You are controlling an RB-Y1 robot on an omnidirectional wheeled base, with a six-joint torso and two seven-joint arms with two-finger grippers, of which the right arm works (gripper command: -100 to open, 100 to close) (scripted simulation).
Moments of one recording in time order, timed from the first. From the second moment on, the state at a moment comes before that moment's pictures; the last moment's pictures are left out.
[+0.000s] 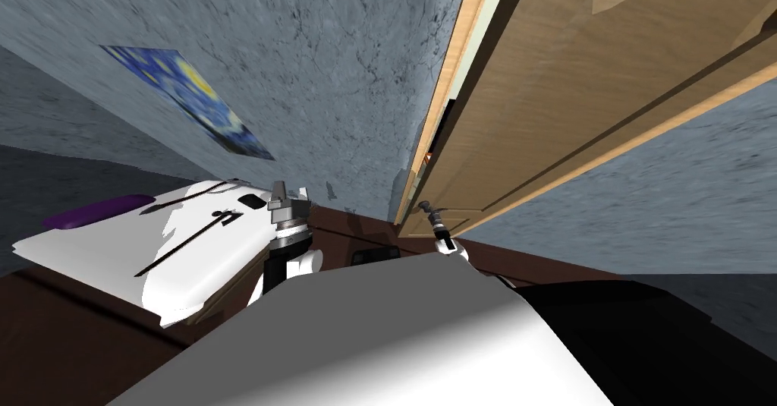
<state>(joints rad) 0.08 -0.44 -0.03 -0.83 -0.08 -0.77 -0.29</state>
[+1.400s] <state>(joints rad) 0.22 -0.55 0.04 -0.83 -0.06 -0.97 -0.40</state>
